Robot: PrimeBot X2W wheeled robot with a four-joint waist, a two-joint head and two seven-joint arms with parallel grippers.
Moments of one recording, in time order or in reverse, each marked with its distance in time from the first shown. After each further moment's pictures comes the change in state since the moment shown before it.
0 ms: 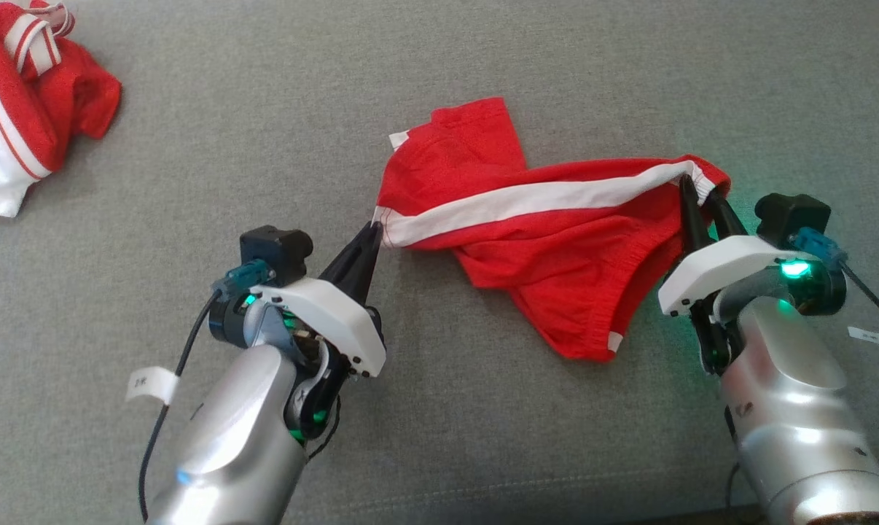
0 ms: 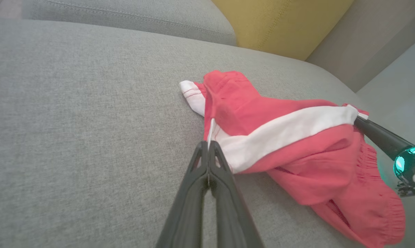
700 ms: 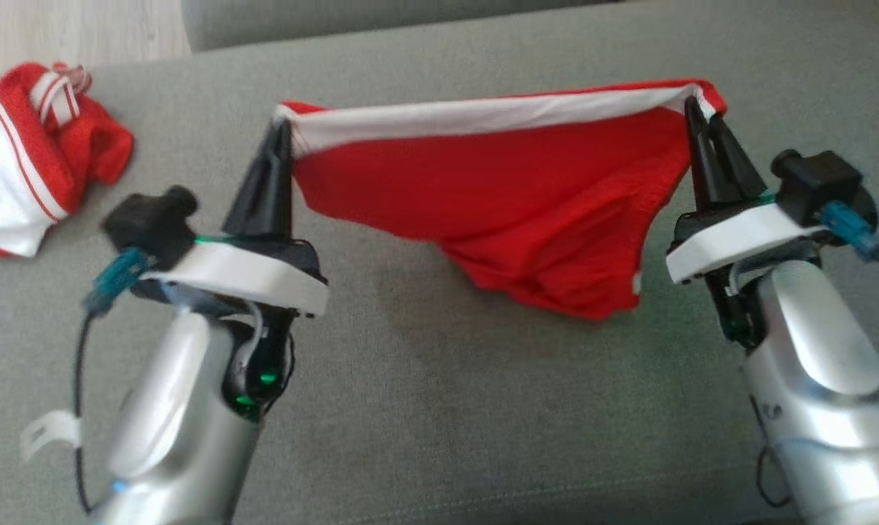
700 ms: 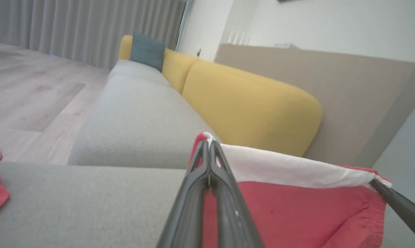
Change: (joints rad) left arm 0.022 0.053 0.130 -0.271 -0.035 0.079 -0.158; right arm 0.089 -0.095 0.202 -0.434 0.053 0.000 0.002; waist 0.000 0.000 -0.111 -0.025
